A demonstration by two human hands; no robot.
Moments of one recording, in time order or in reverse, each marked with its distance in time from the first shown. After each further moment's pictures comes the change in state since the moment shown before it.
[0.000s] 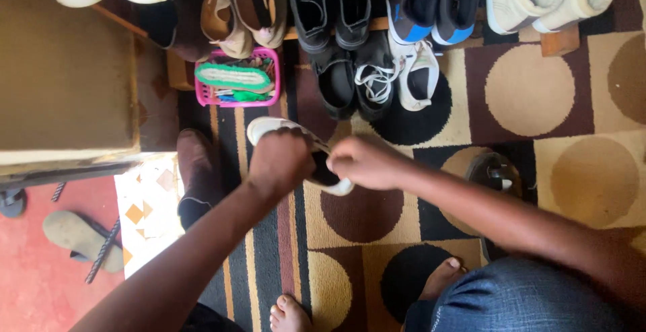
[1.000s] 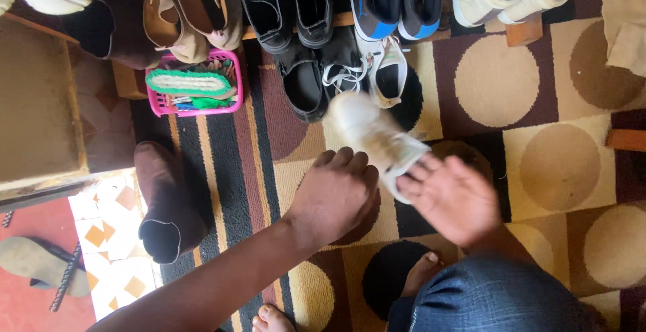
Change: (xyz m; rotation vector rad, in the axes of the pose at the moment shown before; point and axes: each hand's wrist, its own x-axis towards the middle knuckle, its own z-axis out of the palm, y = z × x) left_hand -0.008 0.105 -0.023 -0.145 0.255 0.511; right_hand -0.139 0.083 -0.007 1.815 0.355 -0.162
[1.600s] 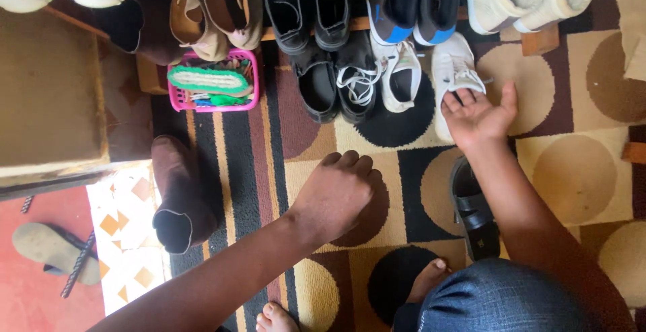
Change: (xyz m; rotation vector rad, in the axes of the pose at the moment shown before) left_hand -0.006 -0.001 -0.024 0.059 -0.257 0.002; right_hand 0.144 -0.087 -0.136 0.055 0.340 -0.381
